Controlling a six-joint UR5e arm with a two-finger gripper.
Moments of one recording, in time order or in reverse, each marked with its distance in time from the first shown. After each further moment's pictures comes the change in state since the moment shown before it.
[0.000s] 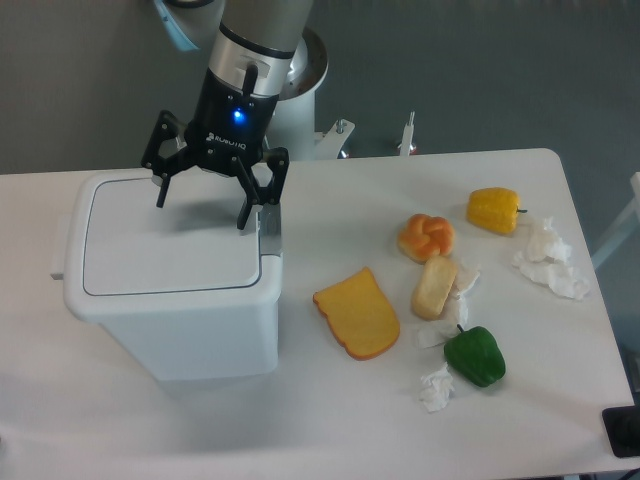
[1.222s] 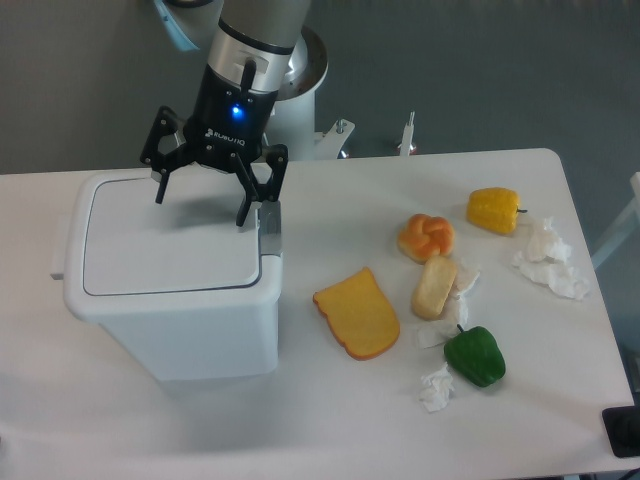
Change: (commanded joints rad) arm 0.002 0.012 -0.002 -0.008 0.000 0.014
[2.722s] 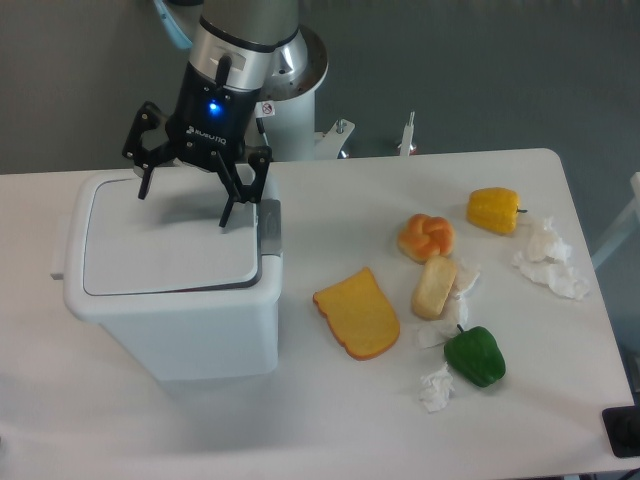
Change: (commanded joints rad) arm -0.018 0.006 -0.002 -0.003 0.003 0.031
